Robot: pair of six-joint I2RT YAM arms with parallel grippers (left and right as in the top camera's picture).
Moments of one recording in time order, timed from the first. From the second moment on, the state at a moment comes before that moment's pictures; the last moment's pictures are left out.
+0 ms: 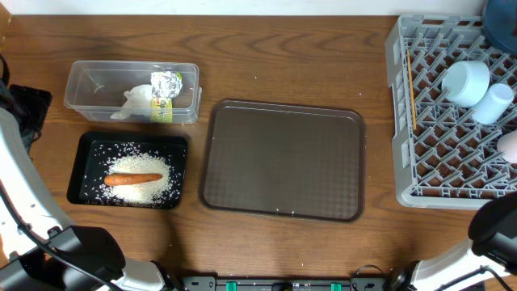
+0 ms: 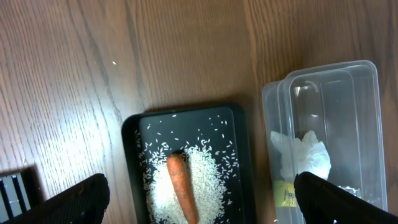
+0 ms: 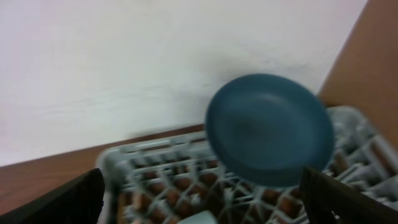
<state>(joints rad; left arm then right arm) 0.59 1.68 1.83 -1.36 -0.16 -0.80 -0.50 1.88 1.87 -0.45 -0.30 -0.05</state>
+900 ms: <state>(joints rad) 0.59 1.68 1.83 -1.36 -0.16 -0.80 -0.40 2.49 2.36 -0.60 0.12 -0.25</state>
